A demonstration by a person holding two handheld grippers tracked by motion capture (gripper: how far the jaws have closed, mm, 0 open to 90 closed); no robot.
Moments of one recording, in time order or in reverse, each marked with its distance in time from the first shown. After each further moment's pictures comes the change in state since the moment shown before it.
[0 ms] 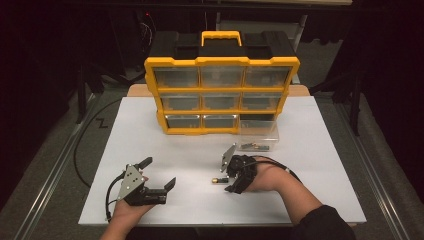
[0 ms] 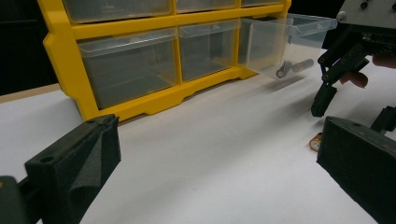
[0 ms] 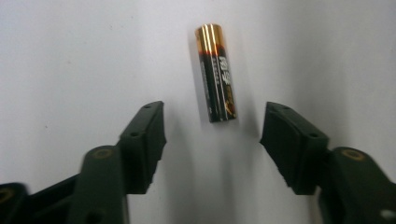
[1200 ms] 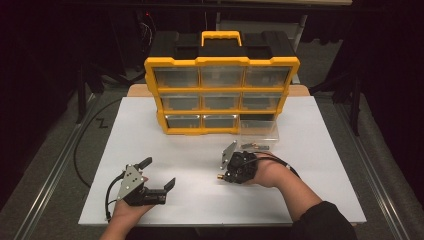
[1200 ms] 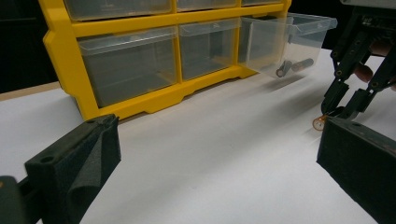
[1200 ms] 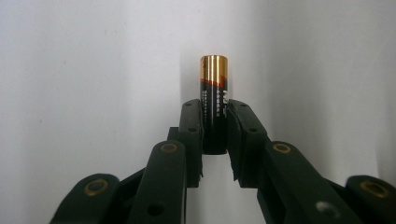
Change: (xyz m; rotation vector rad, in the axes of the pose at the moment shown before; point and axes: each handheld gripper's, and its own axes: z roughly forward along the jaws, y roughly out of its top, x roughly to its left) left arm 0.001 -0.001 0.000 0.003 -0.004 -0.003; right arm -0.005 0.002 -0.011 -0.025 -0.038 -0.051
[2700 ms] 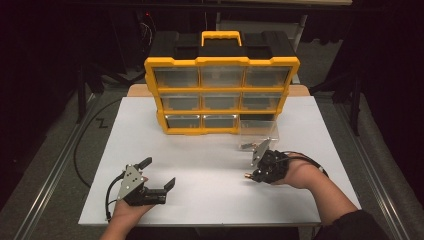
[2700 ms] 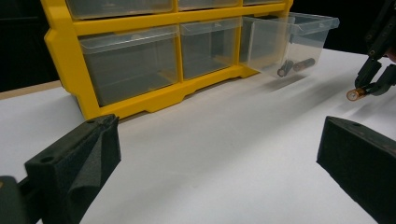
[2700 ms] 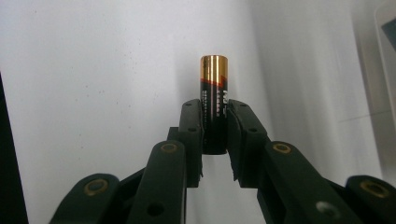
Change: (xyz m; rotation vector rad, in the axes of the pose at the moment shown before) left arm 0.000 -0.001 0.000 0.004 0.007 -0.001; right arm -0.005 -0.070 -0.036 0.042 0.000 0.108
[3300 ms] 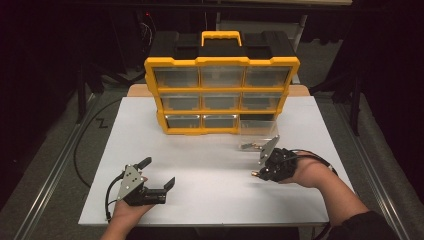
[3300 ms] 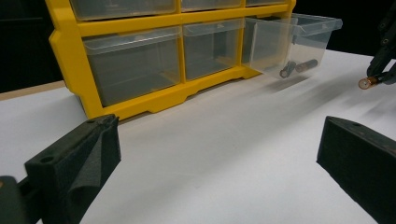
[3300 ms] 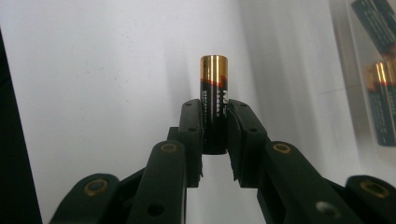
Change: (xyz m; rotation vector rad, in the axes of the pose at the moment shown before) left arm 0.000 0.001 -0.001 -0.006 0.011 -0.006; right arm -0.002 -0.012 -0.018 0.008 -0.021 0.004
